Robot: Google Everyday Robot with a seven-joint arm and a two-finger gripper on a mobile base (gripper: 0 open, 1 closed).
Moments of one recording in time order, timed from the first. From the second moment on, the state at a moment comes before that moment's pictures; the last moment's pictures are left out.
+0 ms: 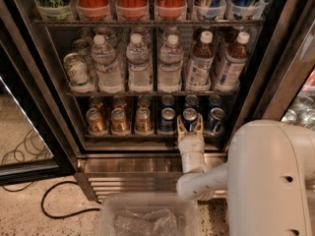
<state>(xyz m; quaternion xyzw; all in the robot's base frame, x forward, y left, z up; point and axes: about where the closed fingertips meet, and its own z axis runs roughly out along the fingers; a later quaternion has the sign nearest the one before) 0.697 -0.141 0.614 -0.04 0.61 -0.05 0.79</state>
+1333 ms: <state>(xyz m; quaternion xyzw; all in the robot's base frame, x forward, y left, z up) 0.681 -0.158 0.671 -0.04 0.56 -0.05 0.83</state>
